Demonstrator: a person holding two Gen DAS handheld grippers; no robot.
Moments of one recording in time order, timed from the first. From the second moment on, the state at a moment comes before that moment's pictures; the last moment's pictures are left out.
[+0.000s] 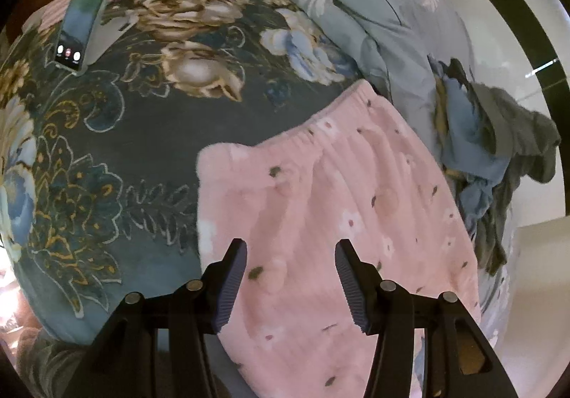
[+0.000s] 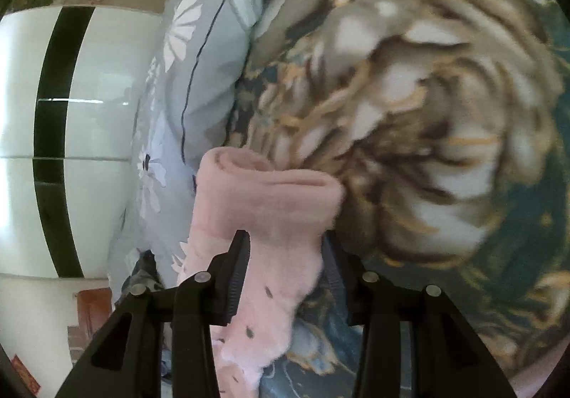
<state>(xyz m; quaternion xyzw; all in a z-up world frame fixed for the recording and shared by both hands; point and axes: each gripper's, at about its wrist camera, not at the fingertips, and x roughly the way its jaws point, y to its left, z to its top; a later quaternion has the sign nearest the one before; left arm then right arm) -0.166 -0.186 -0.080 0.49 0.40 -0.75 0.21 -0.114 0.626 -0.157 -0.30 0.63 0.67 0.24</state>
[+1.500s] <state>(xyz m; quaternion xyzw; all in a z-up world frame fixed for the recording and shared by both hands) -0.147 -0.199 -0.088 0.49 0.45 -0.72 0.19 -0.085 0.618 -0.086 -0.36 0.46 0.77 0.26</state>
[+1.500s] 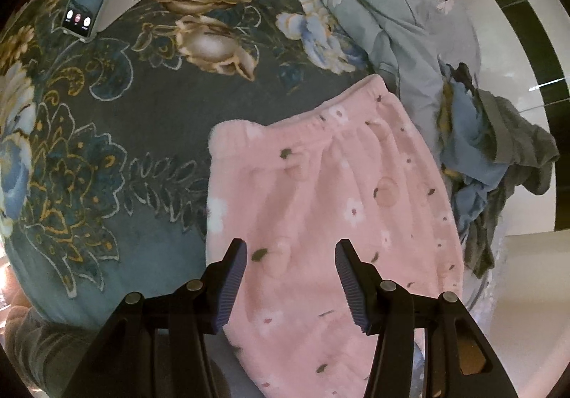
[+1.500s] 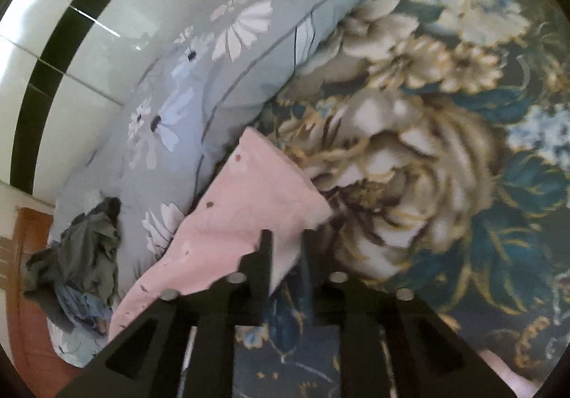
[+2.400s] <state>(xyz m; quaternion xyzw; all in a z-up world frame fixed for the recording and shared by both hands) -0.130 -0.259 -0.160 0.54 0.49 -0.67 0.15 0.185 0.506 -0.147 -0.31 0.66 0.61 0.30</state>
